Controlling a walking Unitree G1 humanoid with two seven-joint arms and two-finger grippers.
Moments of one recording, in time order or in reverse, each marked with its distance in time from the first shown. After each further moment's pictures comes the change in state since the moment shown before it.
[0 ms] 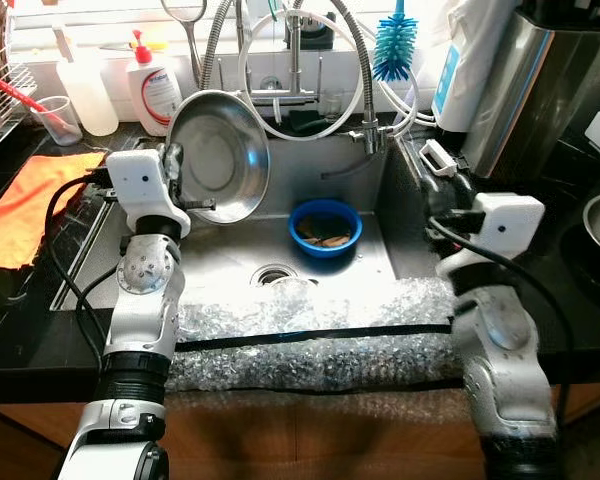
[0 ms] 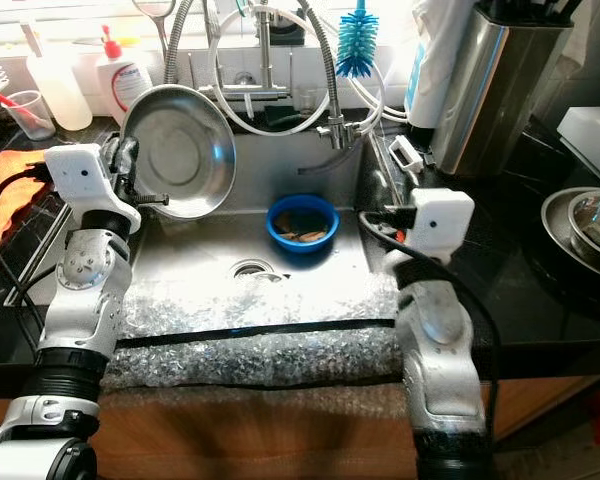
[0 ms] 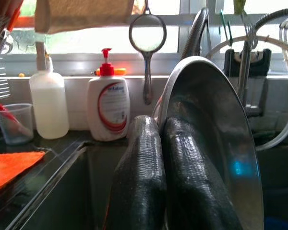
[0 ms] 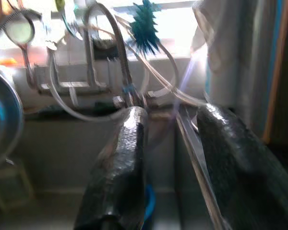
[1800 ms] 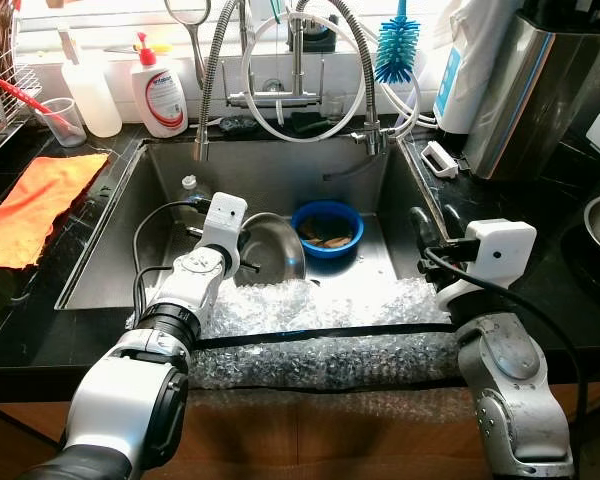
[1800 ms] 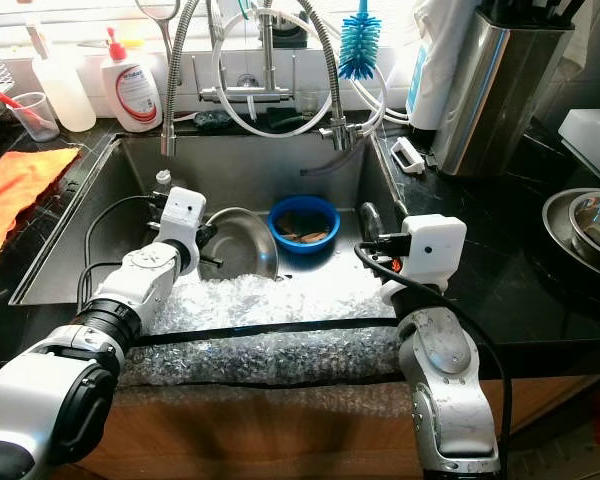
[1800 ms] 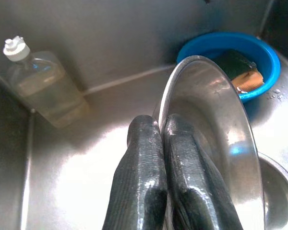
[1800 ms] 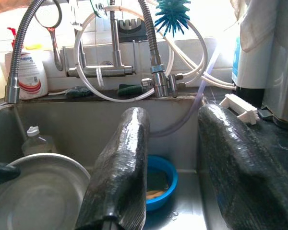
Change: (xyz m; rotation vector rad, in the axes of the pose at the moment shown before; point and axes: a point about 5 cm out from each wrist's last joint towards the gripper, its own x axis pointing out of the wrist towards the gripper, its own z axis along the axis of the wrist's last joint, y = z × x) left arm 0.005 -0.054 -0.084 0.150 0.658 -0.347; right arm -0.008 0.016 0.003 0.041 0.054 0.097
